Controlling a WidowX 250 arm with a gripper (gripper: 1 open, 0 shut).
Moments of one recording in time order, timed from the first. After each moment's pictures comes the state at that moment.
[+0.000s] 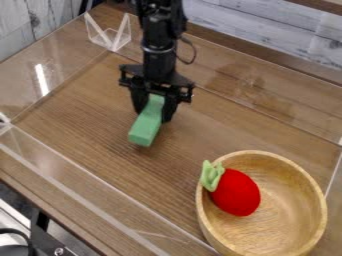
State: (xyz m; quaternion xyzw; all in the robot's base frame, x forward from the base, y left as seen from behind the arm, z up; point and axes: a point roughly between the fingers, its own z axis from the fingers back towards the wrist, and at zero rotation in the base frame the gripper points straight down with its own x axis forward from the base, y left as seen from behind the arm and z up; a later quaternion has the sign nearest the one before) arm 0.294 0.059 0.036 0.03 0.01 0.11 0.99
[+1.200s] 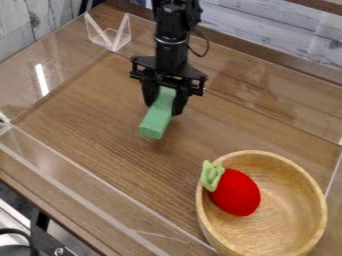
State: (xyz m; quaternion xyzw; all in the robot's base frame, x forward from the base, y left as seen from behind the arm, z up) arm 0.303 0.052 0.040 0.03 0.01 0.11 0.99
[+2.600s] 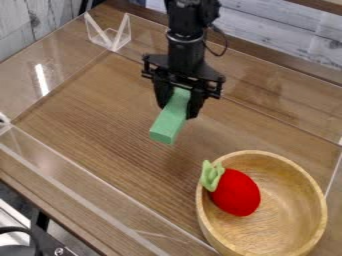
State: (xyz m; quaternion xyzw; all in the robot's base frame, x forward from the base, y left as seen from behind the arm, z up) arm 0.285 0.015 0.072 0.02 -0.02 0.06 1.00
